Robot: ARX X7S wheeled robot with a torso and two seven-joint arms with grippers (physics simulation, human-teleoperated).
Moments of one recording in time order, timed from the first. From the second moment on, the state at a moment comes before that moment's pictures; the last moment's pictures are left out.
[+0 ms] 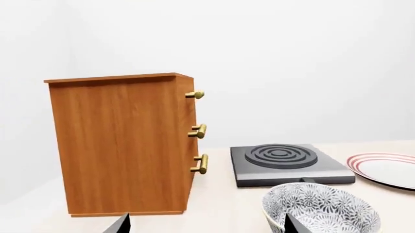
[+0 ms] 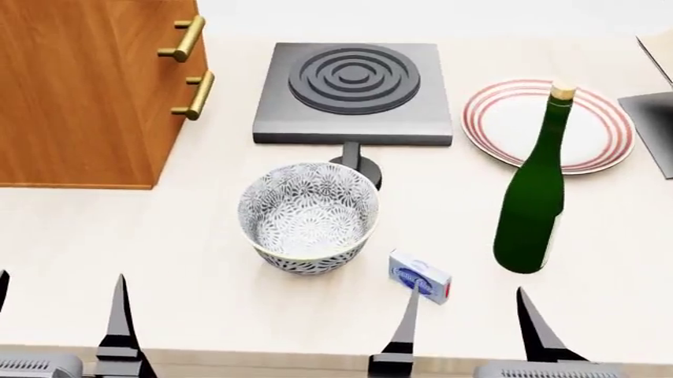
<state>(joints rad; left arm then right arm) -0.03 -0.17 0.14 0.52 -0.09 -0.33 -0.22 0.04 0.17 -0.09 -0.45 0.18 0.29 0.18</state>
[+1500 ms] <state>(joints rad) -0.03 -0.22 0.17 0.52 -0.14 -0.30 -0.28 0.04 0.21 -0.14 -0.43 0.20 0.23 0.24</state>
